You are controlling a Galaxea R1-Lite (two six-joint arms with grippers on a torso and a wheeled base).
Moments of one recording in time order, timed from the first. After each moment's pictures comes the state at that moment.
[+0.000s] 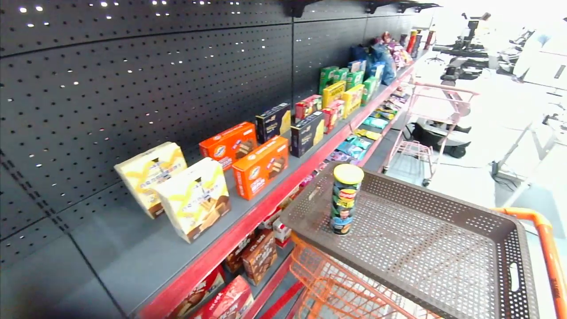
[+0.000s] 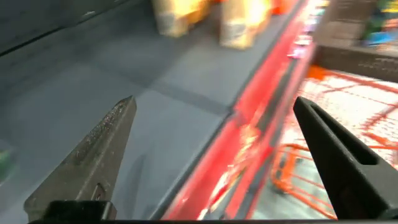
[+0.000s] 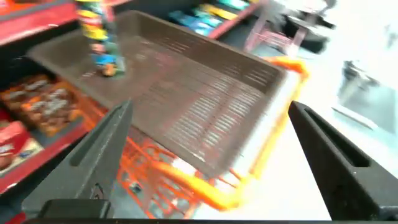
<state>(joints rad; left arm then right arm) 0.00 0.00 0.00 0.00 -0.04 0.04 -0.09 0.09 -0.35 0.29 0.04 -0.09</state>
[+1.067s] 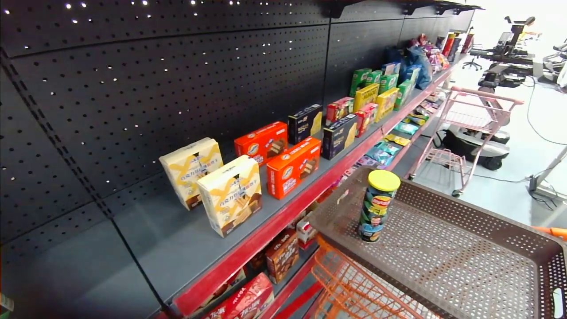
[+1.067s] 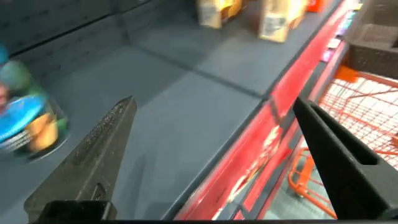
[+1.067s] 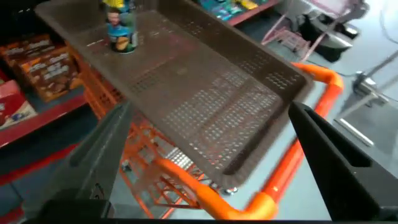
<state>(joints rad) 0.00 0.00 0.00 0.00 -0.04 0.04 -0.07 0.09 -0.32 0.37 0.03 -0.22</state>
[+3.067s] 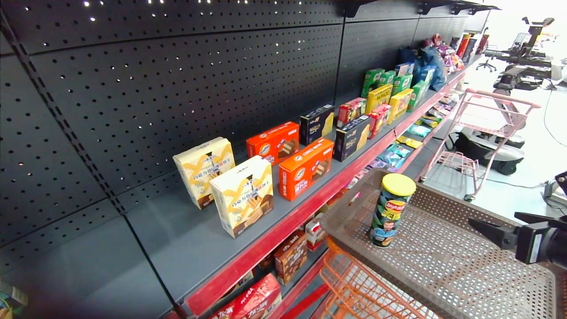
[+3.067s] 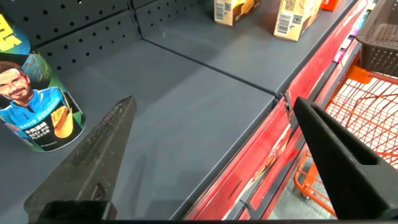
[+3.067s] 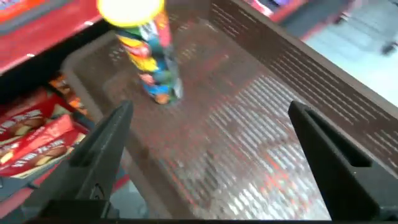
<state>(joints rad) 0.00 0.00 0.00 0.00 -0.04 0.04 0.04 1.23 -0.40 -0.54 0.10 -0.03</state>
